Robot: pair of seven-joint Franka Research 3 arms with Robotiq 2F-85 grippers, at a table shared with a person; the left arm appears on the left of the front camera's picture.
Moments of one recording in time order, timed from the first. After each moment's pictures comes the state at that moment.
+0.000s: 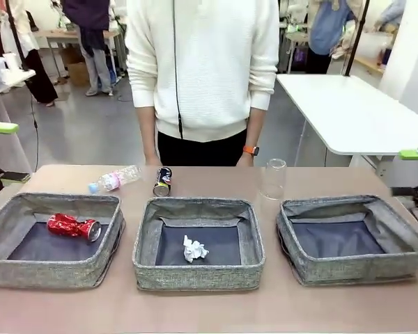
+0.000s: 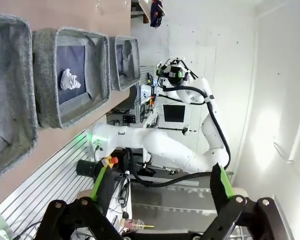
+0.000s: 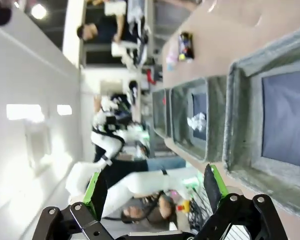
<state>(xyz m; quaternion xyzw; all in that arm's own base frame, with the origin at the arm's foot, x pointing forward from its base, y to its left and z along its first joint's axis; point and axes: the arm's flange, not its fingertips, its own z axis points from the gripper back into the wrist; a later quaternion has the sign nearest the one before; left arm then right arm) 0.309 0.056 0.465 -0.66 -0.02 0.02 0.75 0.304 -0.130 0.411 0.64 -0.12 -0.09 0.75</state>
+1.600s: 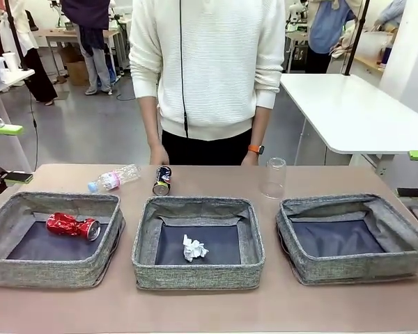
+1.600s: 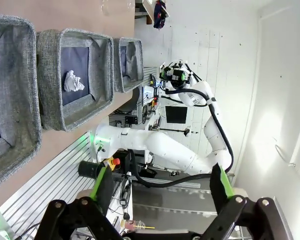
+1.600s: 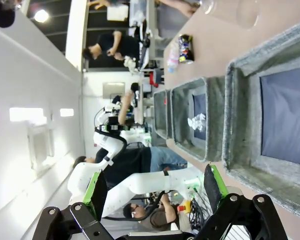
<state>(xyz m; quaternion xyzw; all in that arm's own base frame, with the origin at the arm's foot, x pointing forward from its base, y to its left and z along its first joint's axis) 0.313 0.054 0.462 -0.65 -0.02 0.02 0.76 0.303 -0.128 0.409 0.64 -0.12 -0.09 0.75</state>
